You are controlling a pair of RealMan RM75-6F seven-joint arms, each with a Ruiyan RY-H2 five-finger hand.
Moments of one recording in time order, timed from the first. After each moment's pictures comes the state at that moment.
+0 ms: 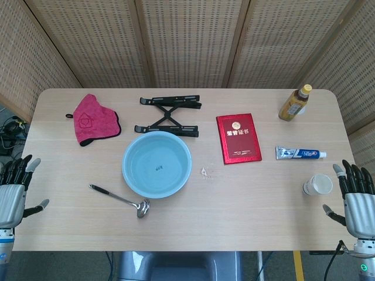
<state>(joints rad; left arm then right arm) -0.13 -1.15 -0.02 -1.73 1.43 1.54 0.21 0.05 -1.12 0.10 -1.63 -1.51 1.57 -0.12</state>
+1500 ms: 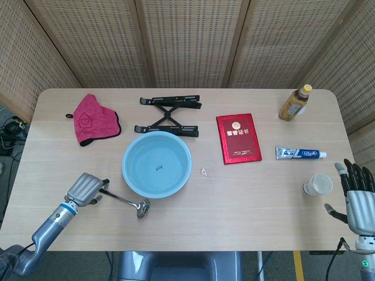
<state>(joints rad) -0.48 -1.53 0.04 -1.13 1.58 1.00 0.09 0.06 -1.12 0.11 -1.60 -1.47 1.53 -0.09</state>
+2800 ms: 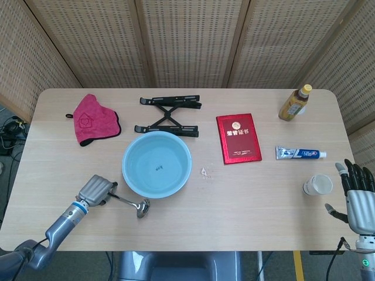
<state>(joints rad) -0.53 -1.62 0.07 -1.04 1.53 0.92 0.09 0.06 -1.12 0.11 -1.60 -1.45 1.51 -0.09</state>
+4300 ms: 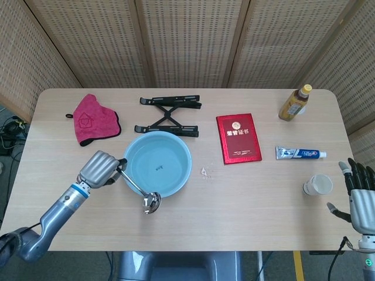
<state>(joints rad) -0.66 -1.31 -0.11 -1.56 1.40 0.96 0.28 0.06 -1.11 0.12 -1.60 -1.44 1.51 -0.06</state>
